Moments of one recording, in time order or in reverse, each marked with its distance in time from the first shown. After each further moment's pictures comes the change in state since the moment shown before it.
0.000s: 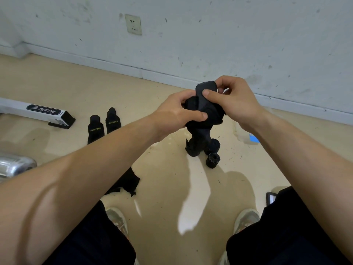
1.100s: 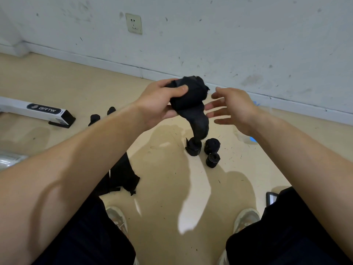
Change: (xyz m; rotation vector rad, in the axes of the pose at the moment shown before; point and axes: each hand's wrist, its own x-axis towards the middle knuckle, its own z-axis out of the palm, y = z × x) left_hand 0.011 0.008 -0.025 -0.331 0.190 -0.106; right_hand -0.005 -0.001 -0.001 0.127 -0.082 0.447
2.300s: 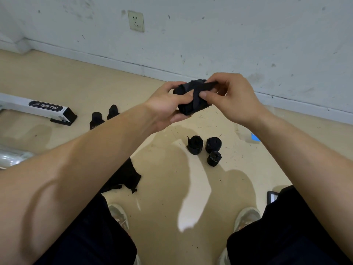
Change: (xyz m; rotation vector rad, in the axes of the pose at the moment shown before) left_hand -0.006 -0.009 0.007 -0.052 0.014 -0.070; right_hand -0.005 -0.007 0.006 -0.449 0.070 -0.675
